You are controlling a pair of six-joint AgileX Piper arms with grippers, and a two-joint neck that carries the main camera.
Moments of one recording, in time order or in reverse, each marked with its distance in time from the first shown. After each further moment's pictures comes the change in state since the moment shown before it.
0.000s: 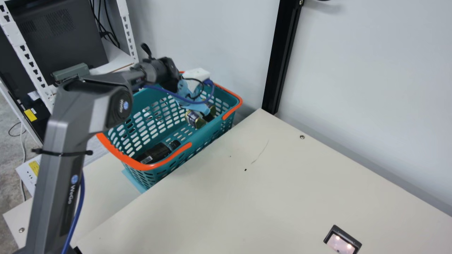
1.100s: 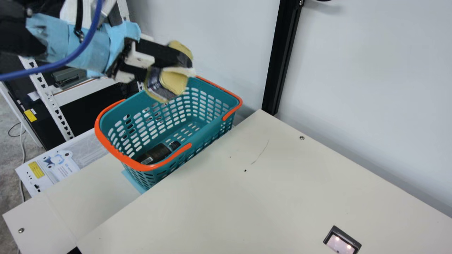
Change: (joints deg) left arm 13.5 -69.0 44.0 -32.4 28.5 -25.1; right arm 0.0 0.0 0.0 0.0 0.0 0.0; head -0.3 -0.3
